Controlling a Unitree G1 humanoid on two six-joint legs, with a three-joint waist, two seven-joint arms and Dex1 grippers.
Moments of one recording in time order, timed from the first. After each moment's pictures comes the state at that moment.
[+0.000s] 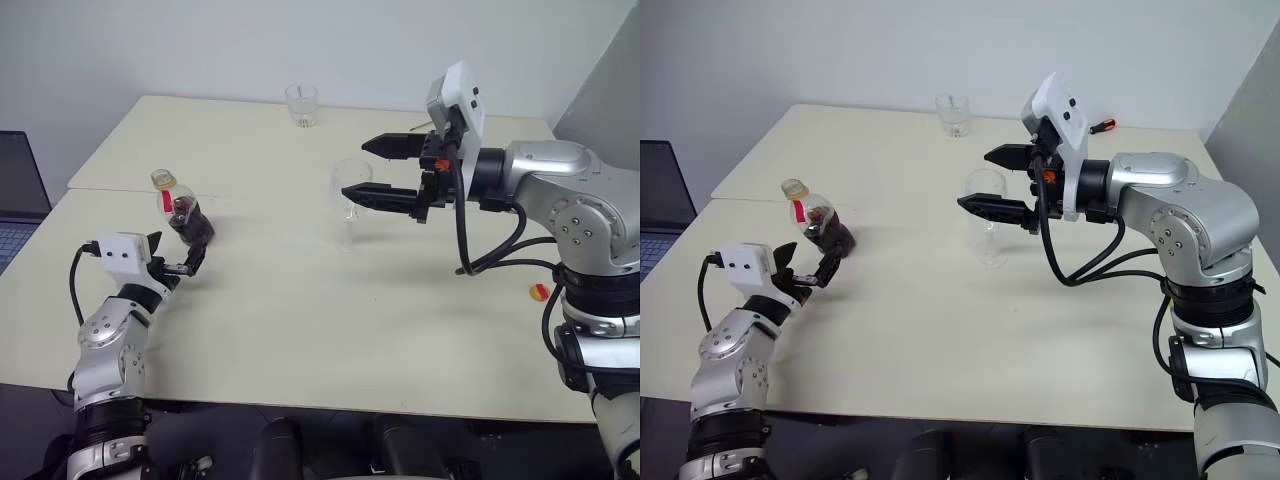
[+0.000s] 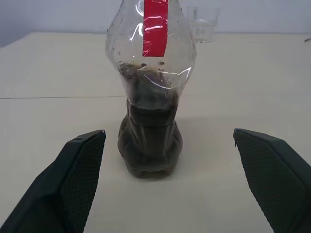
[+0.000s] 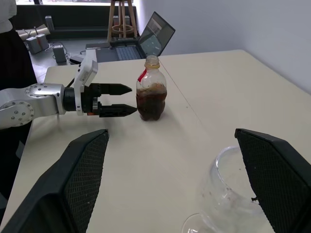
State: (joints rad) left arm -0.24 0.48 0.38 0.22 -0.35 0.10 -0.46; right arm -0.97 -0.58 0.07 -0.26 0.65 0.99 0.79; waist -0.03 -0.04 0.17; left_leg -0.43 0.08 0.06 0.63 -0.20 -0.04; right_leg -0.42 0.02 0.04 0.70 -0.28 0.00
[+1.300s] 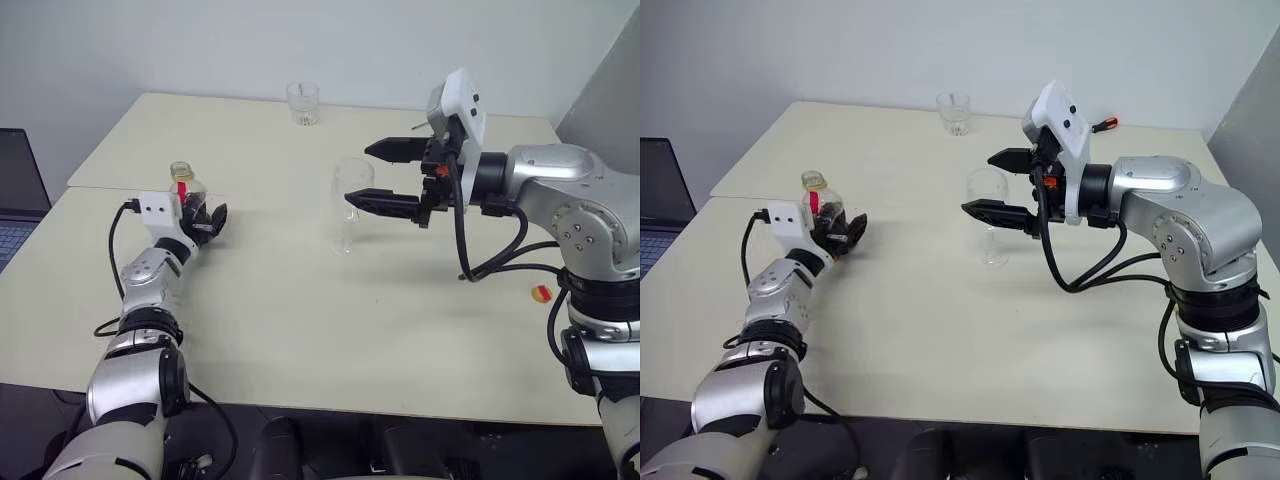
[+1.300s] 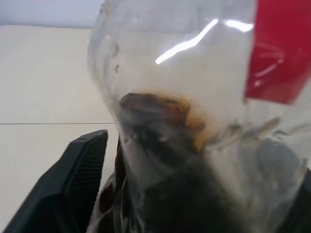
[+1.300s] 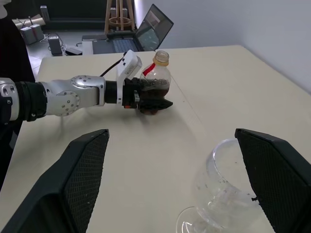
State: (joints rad) left arm -0.82 0.51 0.31 1.17 -0.21 -0.28 -0.55; right arm -0.95 -0.61 0.08 -0.29 0.64 0.97 0.77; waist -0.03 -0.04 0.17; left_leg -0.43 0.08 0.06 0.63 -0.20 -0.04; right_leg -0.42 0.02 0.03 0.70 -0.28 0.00
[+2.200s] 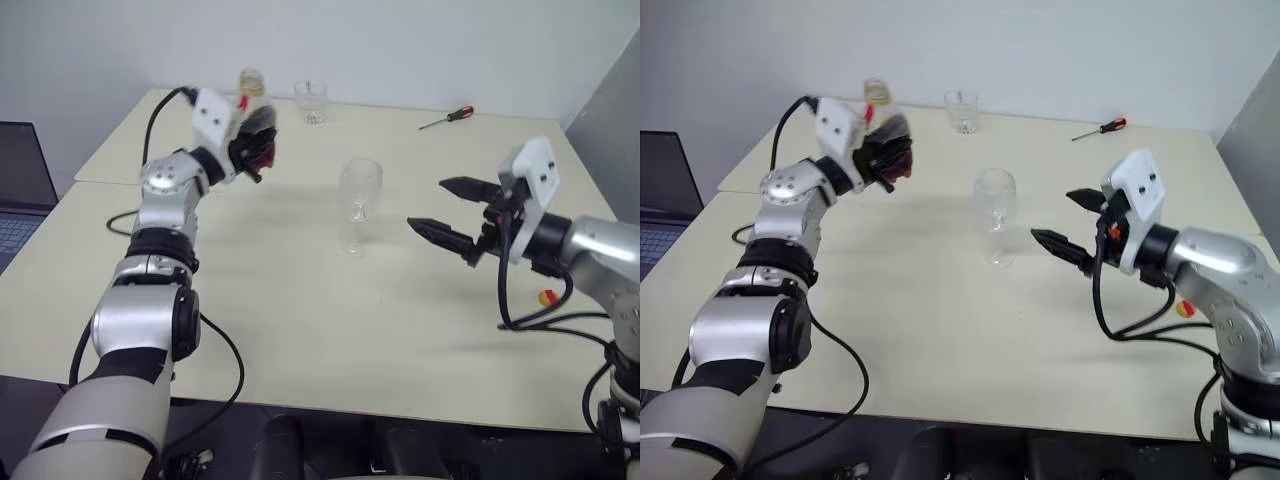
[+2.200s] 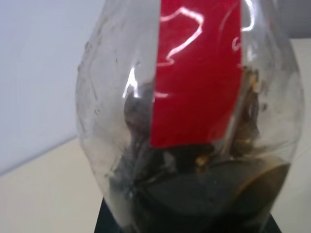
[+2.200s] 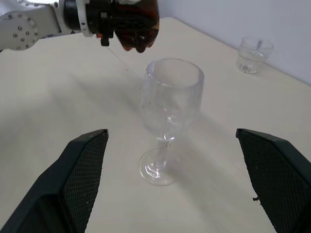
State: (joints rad) left arm -1.22 0.48 0.05 1.15 -0.02 -0.30 -0.77; right arm -0.45 -0.69 -0.21 -0.64 0.69 1.01 0.57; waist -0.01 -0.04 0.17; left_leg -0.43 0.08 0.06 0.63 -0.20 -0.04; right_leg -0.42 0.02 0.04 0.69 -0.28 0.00
